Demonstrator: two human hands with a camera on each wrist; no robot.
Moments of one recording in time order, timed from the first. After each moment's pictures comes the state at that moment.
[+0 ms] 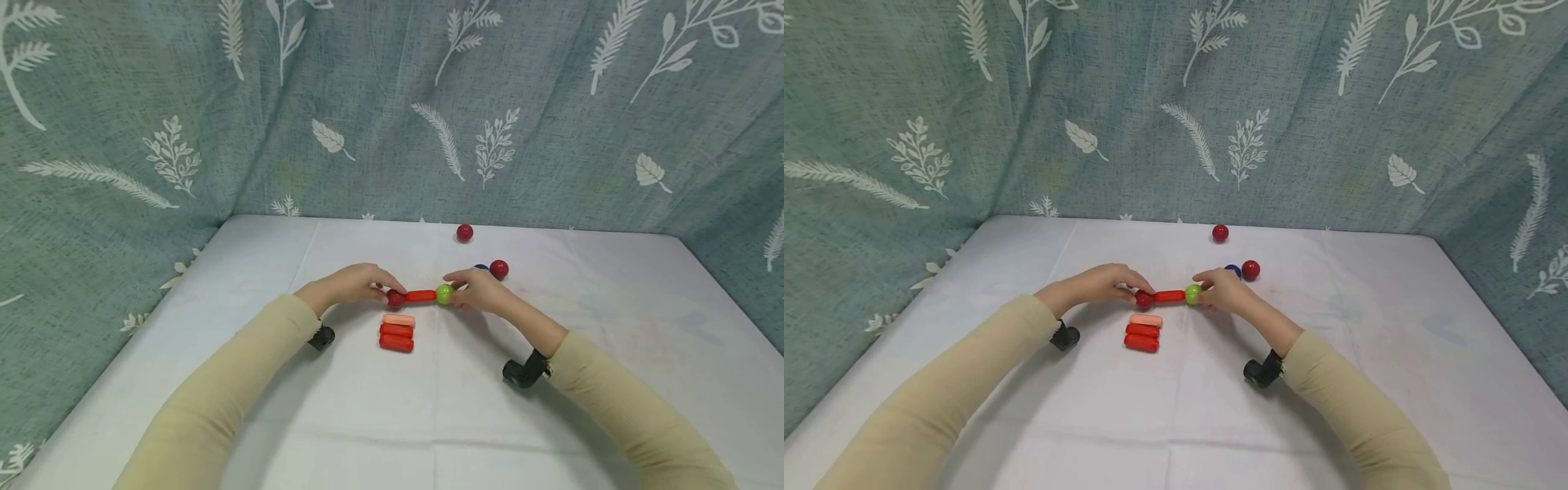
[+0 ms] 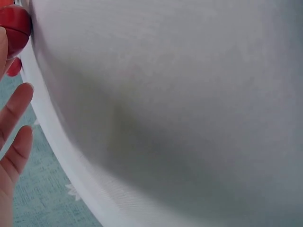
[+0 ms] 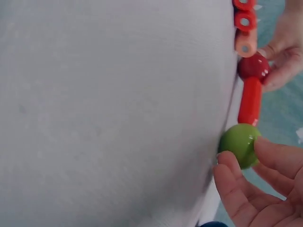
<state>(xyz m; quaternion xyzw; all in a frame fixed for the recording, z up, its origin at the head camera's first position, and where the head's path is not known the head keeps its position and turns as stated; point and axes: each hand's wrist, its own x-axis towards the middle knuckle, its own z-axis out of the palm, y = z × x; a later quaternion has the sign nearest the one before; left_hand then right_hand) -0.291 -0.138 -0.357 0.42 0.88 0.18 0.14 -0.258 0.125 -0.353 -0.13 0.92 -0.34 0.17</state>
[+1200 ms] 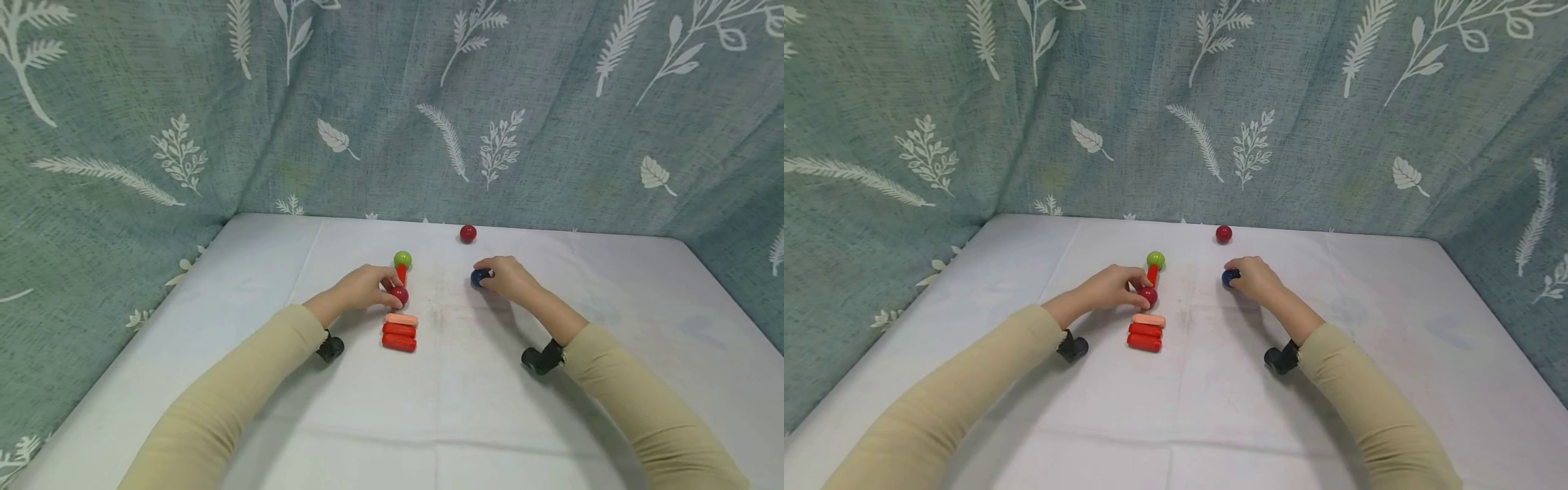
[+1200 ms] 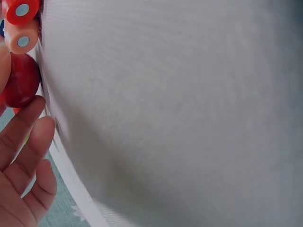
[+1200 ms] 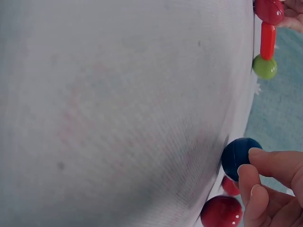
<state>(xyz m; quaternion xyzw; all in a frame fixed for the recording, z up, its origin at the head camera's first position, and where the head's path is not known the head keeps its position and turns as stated) -0.274 -0.121 -0.362 0.21 0.94 0.24 0.13 -0.279 0.159 -0.351 -0.13 0.96 -0.22 0.11</state>
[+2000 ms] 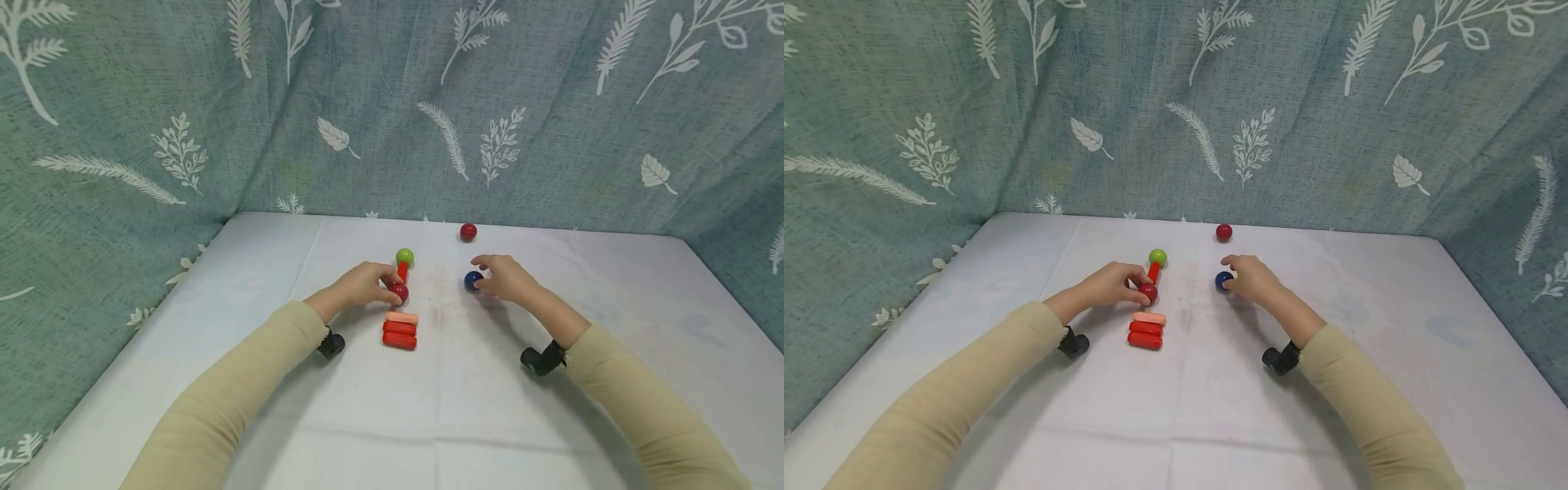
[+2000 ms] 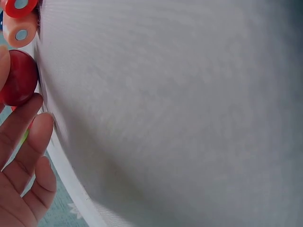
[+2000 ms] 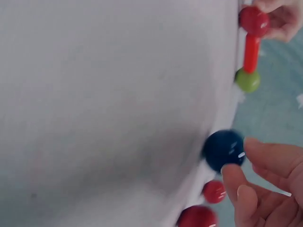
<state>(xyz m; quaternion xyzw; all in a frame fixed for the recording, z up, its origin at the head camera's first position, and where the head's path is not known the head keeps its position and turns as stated) -0.277 -0.124 -0.363 0.22 0.93 0.26 0.13 -0.269 0.151 -0.343 -0.15 0.96 -0.22 0.13</state>
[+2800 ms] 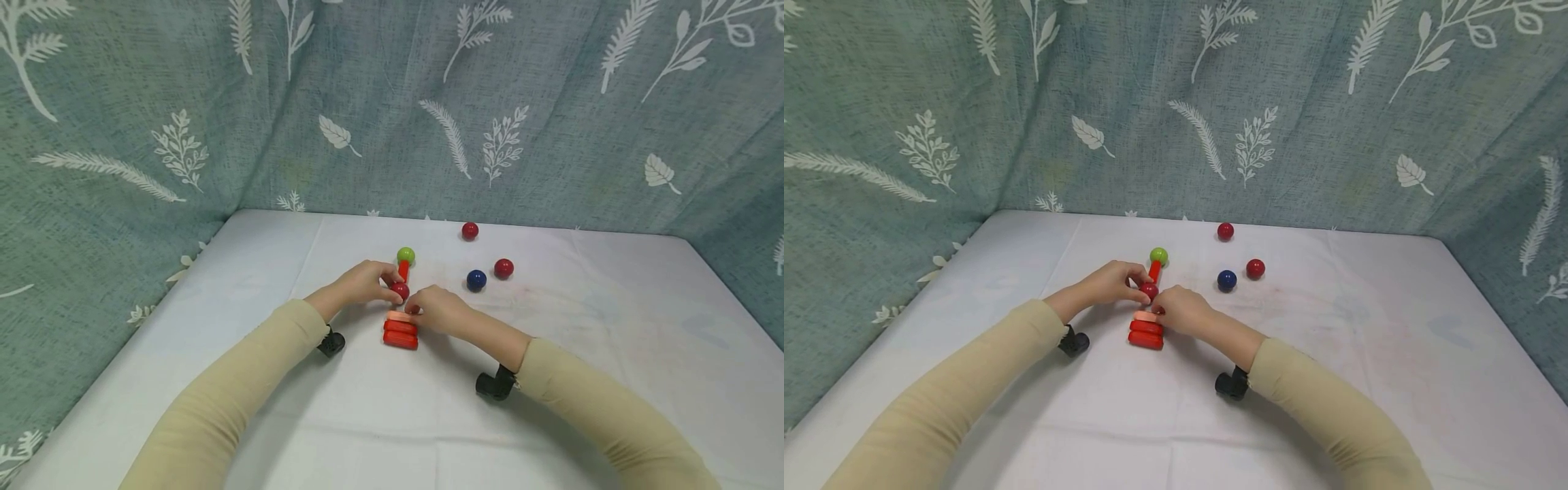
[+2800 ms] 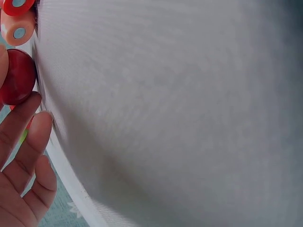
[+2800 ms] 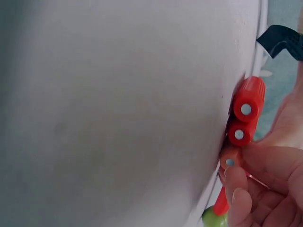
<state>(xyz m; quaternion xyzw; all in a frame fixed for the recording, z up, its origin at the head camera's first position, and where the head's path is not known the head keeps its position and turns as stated) -0.278 -0.125 -0.363 0.24 0.93 0.27 0.12 -0.226 0.050 -0.353 -0.27 0.94 -0.17 0.13</state>
